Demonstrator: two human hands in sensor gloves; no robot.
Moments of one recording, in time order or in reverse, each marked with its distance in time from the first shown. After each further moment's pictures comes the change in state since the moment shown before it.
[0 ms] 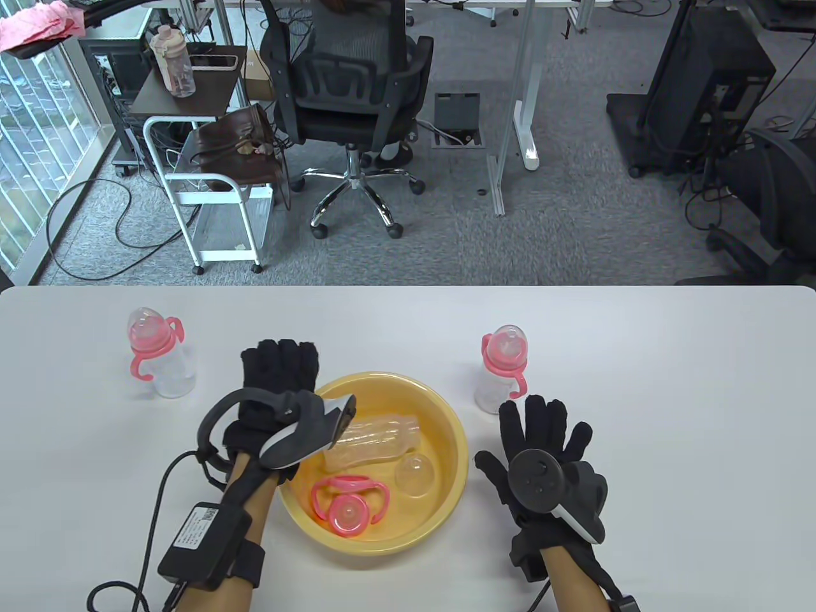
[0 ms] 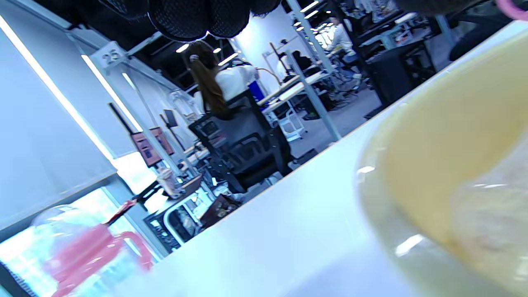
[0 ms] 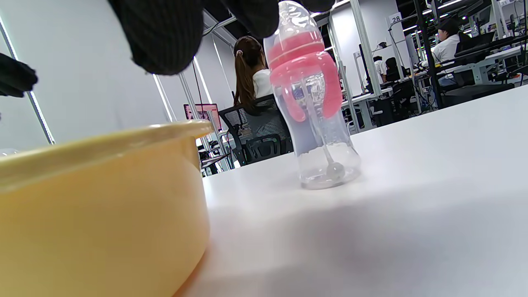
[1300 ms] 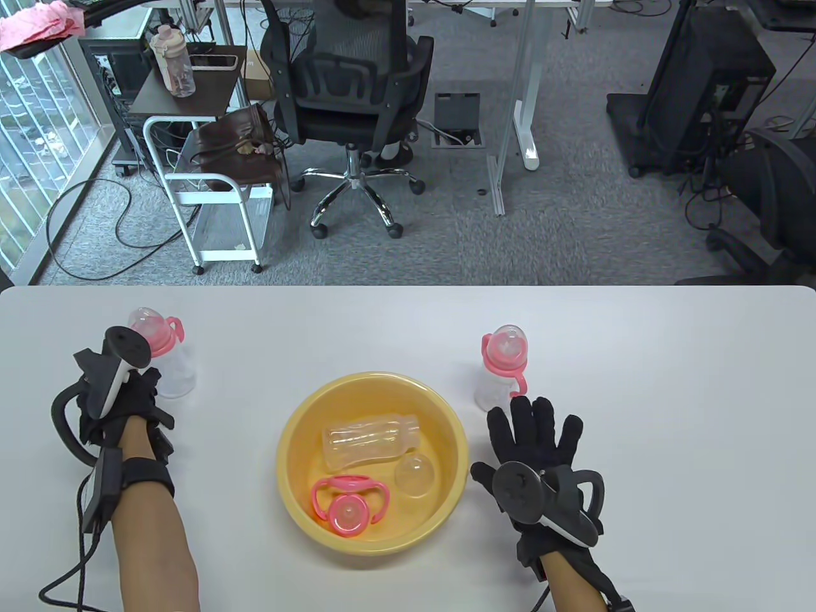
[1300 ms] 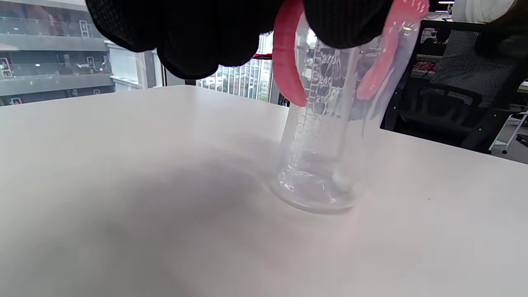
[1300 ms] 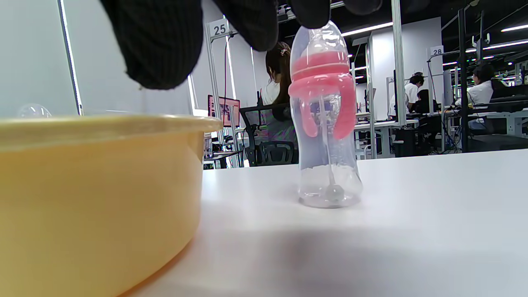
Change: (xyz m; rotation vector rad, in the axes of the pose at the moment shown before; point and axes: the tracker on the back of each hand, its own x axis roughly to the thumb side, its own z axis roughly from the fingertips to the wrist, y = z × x) left_hand -0.158 -0.199 -0.044 -0.421 0.684 0.589; right_hand 0.016 -0.005 0.006 -0.027 -0.115 0.184
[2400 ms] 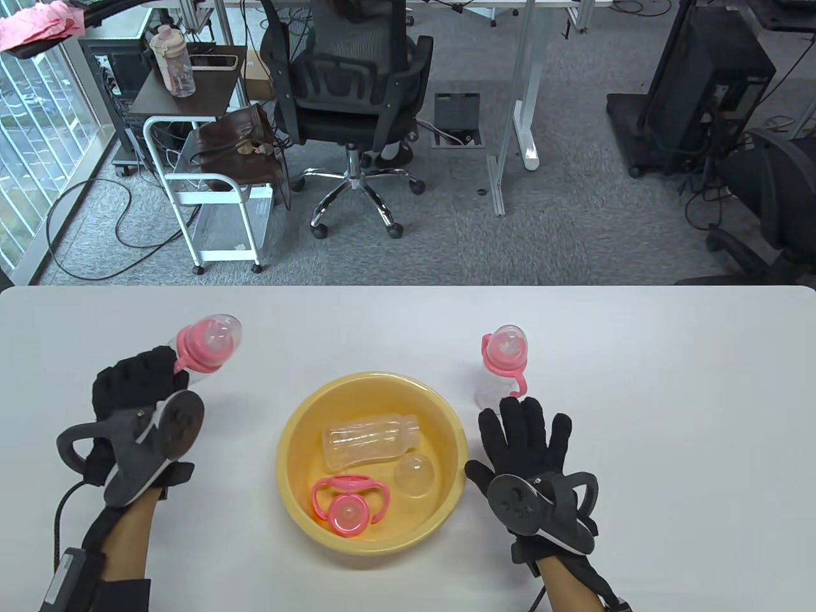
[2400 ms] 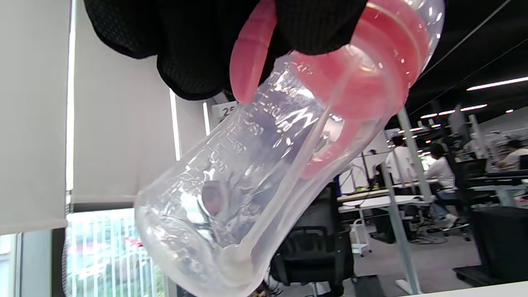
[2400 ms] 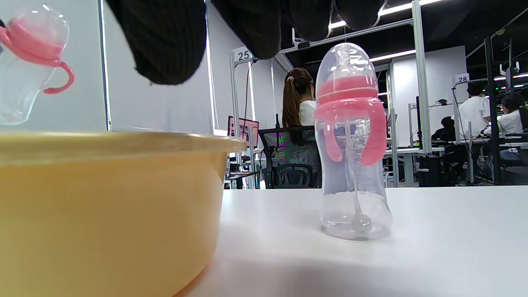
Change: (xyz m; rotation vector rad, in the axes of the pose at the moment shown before) left_hand 0.031 0.083 0.200 0.686 -0.551 -0.092; right_hand 0.012 -0.003 0.003 -0.089 -0.087 0.021
